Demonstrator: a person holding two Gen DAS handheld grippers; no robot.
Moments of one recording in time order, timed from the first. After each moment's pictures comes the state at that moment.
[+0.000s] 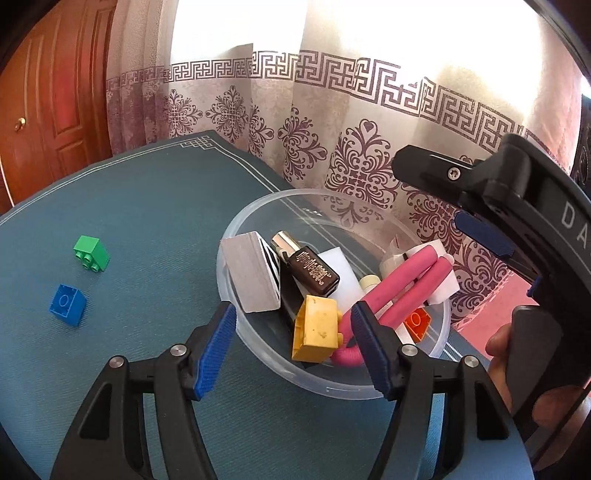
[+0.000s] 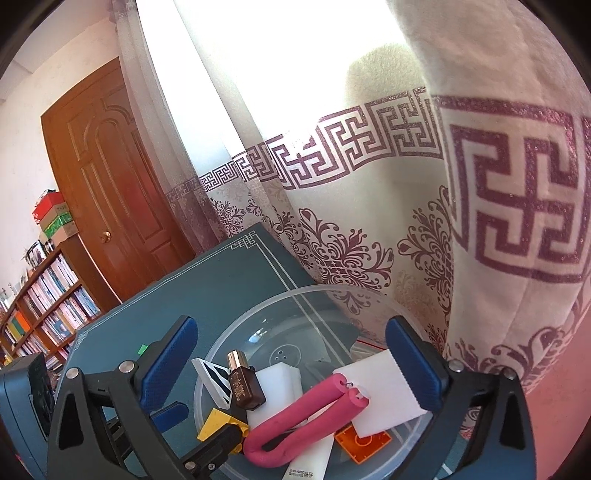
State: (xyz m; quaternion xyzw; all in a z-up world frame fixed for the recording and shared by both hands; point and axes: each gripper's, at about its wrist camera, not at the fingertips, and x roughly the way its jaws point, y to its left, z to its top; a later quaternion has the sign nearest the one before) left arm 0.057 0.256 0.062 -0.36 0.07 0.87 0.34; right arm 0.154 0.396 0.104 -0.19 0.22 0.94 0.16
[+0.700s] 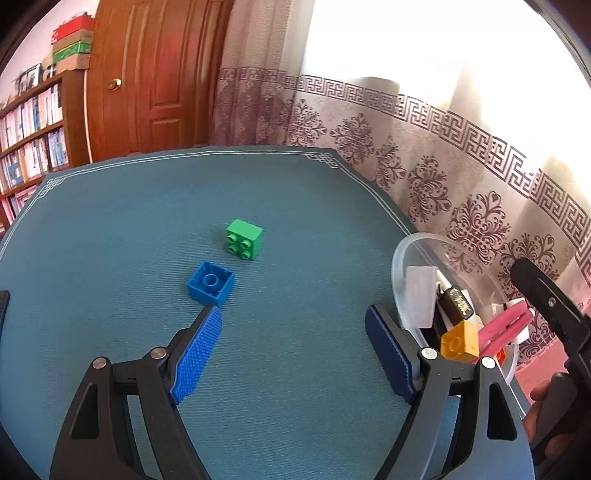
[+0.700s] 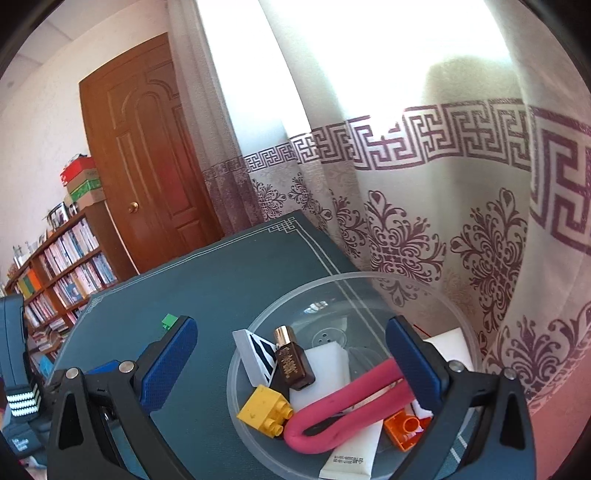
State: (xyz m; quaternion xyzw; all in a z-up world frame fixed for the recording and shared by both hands) left arm 0.019 0.141 0.067 -0.36 -0.02 0.92 0.19; right arm 0.142 0.340 0.099 -0.20 0.14 0.96 0.10
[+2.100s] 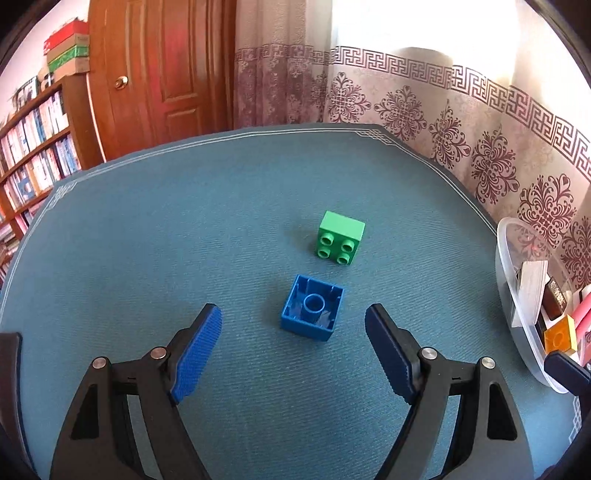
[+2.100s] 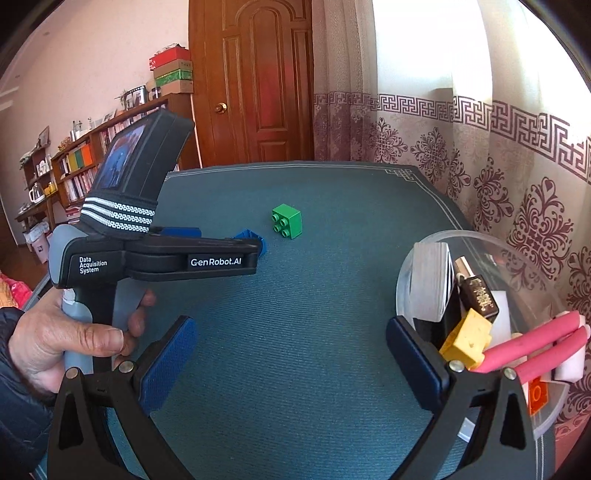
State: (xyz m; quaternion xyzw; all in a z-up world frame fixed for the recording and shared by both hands) left arm -0.056 0.111 0.034 -0.38 0.06 0.91 0.16; right arm 0.114 0.219 0.049 -0.31 0.02 0.95 -0.05
